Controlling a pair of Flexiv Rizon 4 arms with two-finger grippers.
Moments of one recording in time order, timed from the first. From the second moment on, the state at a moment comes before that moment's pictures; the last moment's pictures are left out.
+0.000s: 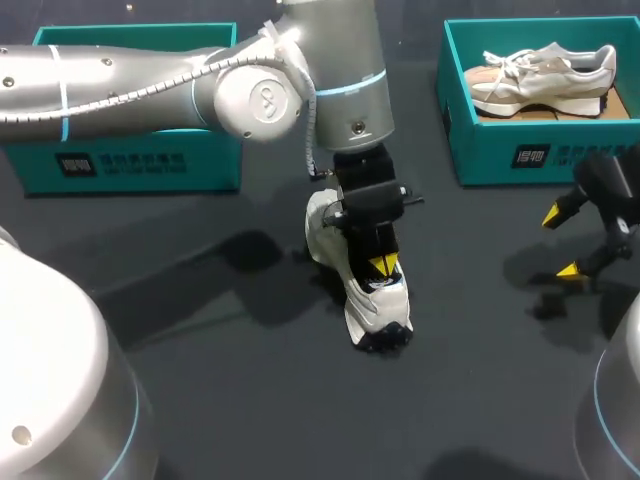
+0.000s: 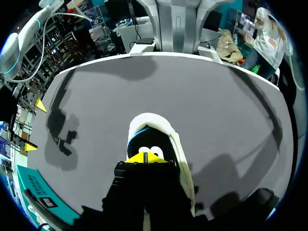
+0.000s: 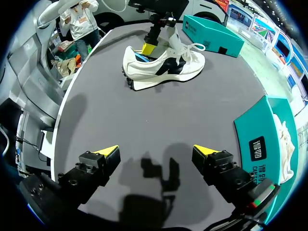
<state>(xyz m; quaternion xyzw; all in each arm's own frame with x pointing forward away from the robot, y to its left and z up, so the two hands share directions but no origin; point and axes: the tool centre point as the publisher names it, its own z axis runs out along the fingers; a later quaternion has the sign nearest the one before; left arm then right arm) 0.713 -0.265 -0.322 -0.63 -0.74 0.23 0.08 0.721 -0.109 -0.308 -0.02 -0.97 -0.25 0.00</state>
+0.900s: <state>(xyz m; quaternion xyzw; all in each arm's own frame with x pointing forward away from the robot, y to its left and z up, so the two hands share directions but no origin) 0.696 -0.263 -0.373 -0.60 -0.77 0.20 0.07 0.721 -0.109 -0.308 -0.02 -0.97 -0.25 0.00</state>
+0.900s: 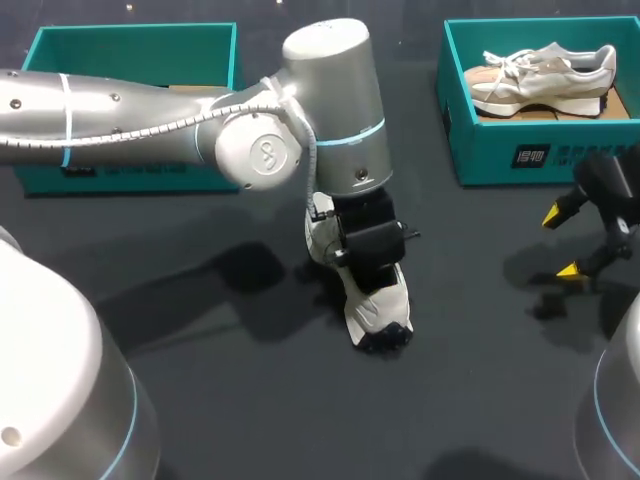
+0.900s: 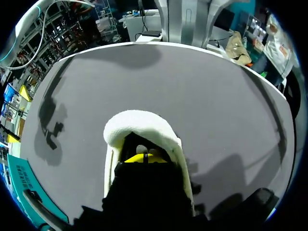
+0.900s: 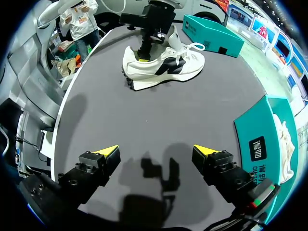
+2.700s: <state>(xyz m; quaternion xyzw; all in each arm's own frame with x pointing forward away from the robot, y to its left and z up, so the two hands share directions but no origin) 0.680 -0.248 -0.385 -0.63 -0.76 0.12 0.04 0.721 -0.109 -0.308 -0.02 -0.97 -0.25 0.00</state>
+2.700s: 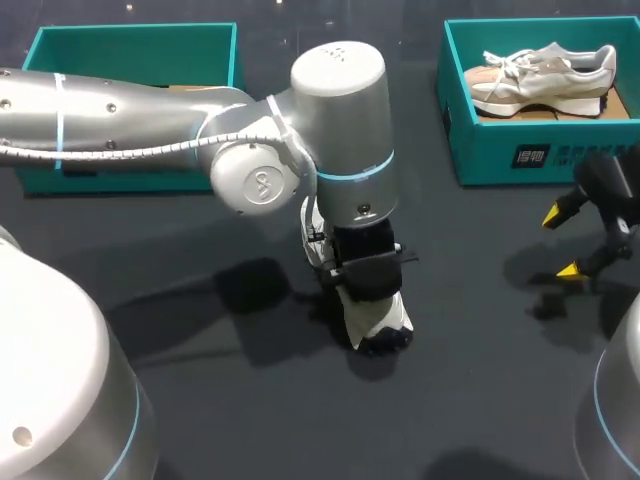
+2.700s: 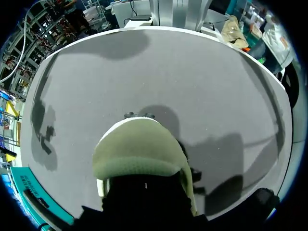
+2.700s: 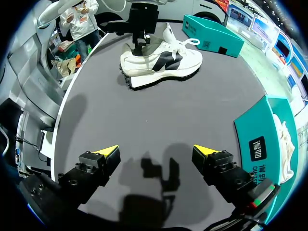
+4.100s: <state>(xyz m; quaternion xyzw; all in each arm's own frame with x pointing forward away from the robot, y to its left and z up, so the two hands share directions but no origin) 0.747 -0.247 -0.346 -0.54 -0.84 0.04 -0.10 0.721 -0.109 -0.308 -0.02 -0.97 -0.25 0.00</state>
